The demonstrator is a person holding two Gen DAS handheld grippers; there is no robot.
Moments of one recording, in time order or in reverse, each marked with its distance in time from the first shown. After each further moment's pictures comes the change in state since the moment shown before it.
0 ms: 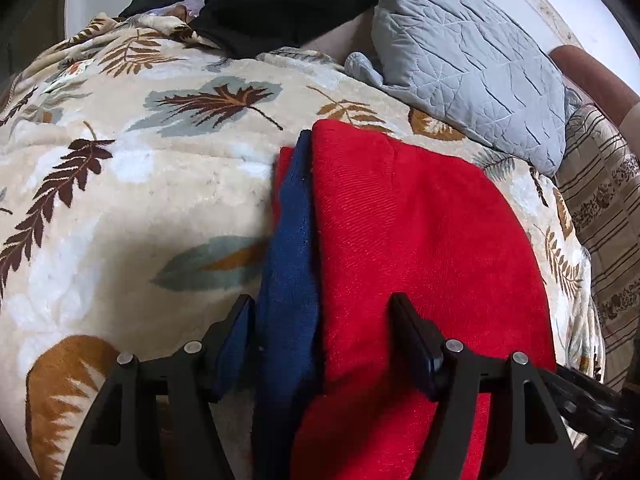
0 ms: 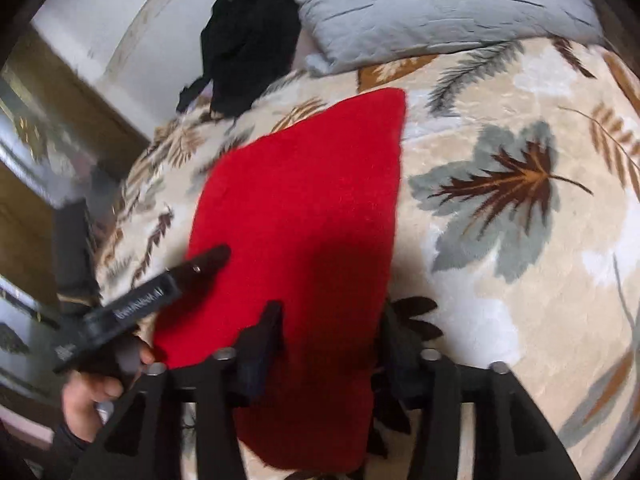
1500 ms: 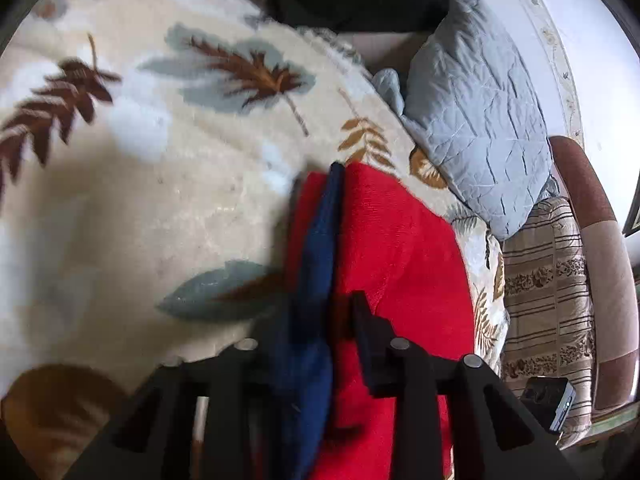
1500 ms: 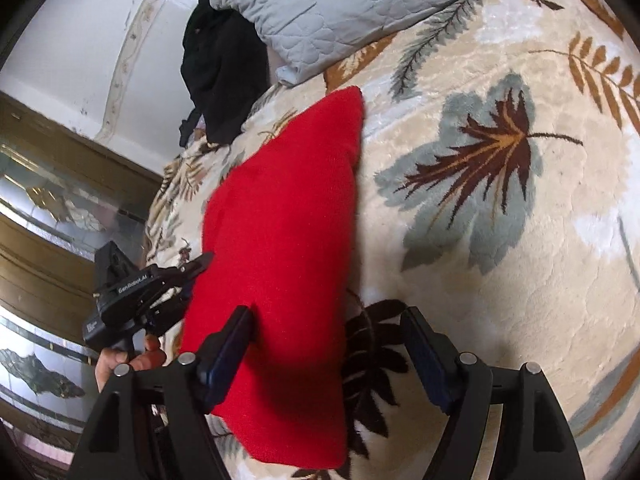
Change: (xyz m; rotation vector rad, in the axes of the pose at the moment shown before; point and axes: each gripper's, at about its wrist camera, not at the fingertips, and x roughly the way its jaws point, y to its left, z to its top) left arm -0.002 0.053 0.034 -0.308 0.104 -0.277; right arm -0.002 -0.043 0.006 0.180 0.002 0.160
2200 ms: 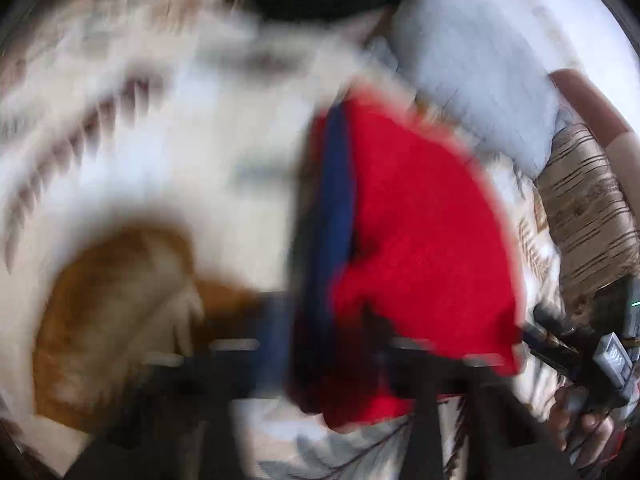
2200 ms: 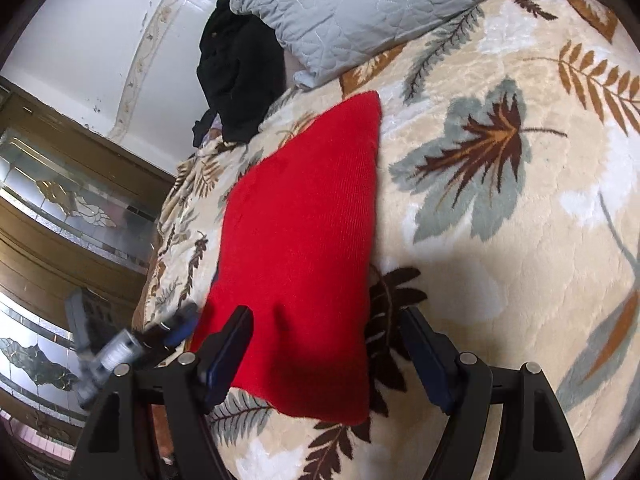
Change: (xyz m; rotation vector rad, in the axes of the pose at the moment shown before) left arm -0.020 0.016 -0.087 0.117 0.006 0.139; right arm -0.018 0.011 -0.025 -0.019 -0.014 0.005
